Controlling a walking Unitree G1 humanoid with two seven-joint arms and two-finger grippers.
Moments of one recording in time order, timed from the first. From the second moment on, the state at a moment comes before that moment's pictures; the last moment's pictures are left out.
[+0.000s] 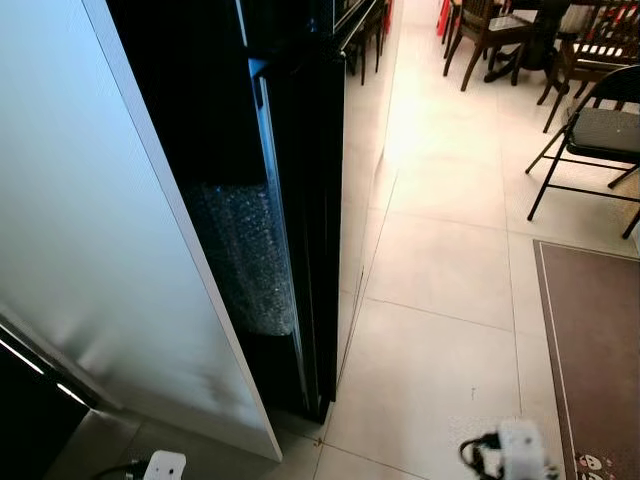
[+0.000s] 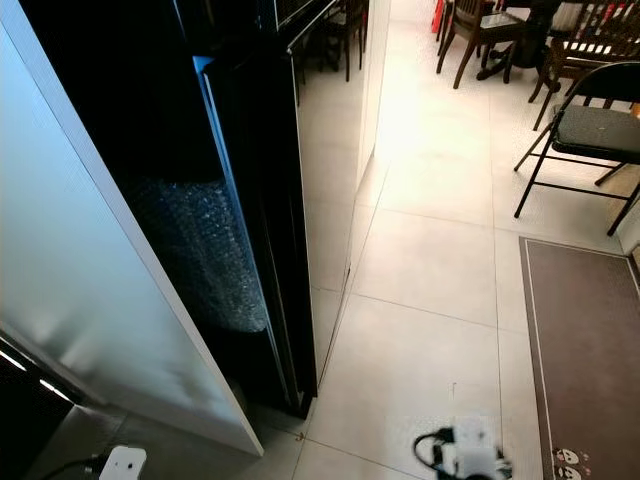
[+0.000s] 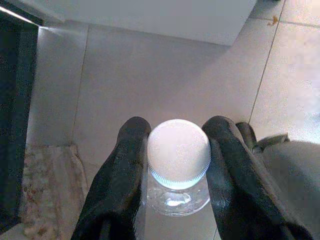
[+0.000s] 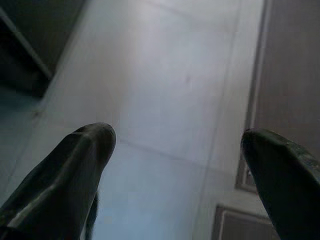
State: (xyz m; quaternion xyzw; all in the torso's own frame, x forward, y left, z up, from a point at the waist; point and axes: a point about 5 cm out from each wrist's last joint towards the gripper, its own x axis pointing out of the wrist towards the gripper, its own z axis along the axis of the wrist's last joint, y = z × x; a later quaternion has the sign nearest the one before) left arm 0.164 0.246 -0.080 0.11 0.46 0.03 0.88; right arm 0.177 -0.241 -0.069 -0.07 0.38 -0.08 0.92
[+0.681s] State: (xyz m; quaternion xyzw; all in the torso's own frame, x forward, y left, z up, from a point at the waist) left arm 0.161 0.248 -0.080 0.09 0.47 0.04 0.88; right arm 0.144 -0.229 -0.091 0.00 0.46 -0.08 0.88
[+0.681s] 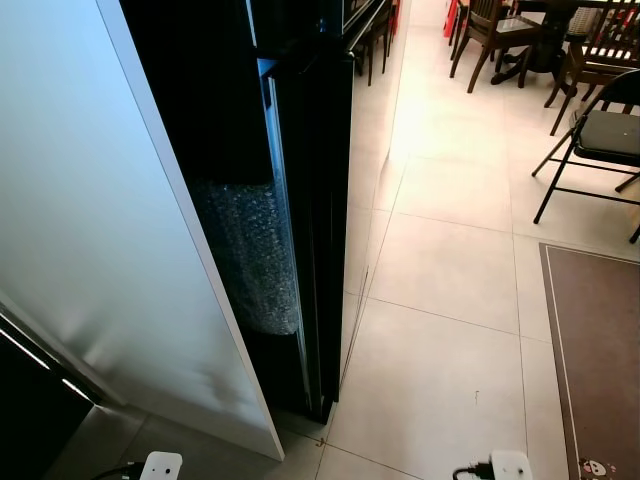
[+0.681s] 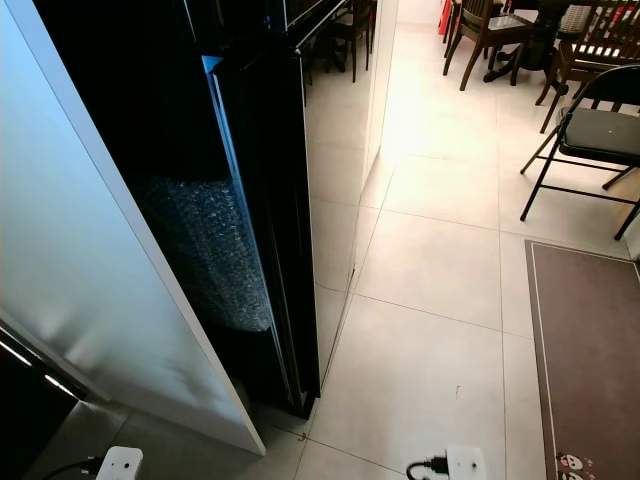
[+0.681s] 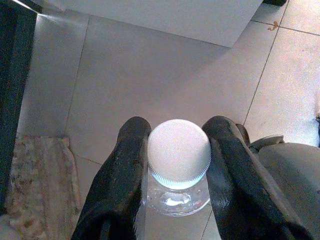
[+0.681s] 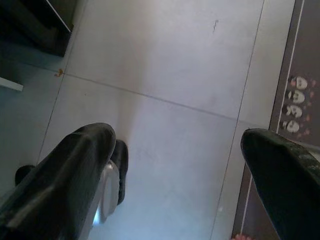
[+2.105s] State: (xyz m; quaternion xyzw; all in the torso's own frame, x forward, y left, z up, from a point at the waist) left arm 0.147 0.243 -0.088 0.08 0.49 0.05 0.87; right arm 0.138 -0.229 -0.093 0.00 0.47 -0.08 0.88
